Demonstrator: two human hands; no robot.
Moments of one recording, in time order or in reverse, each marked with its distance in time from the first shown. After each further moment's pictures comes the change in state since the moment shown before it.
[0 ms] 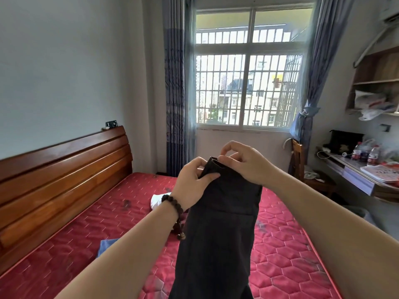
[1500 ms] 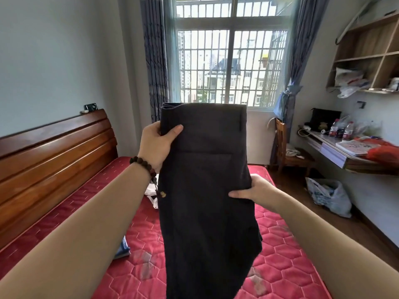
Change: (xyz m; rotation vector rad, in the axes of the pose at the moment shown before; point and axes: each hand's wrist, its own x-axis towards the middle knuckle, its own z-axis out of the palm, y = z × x) left_hand 0.006 0.033 0.012 -0.274 0.237 0.000; right_hand -0.126 0.108 -0.001 0.460 -0.094 0.506
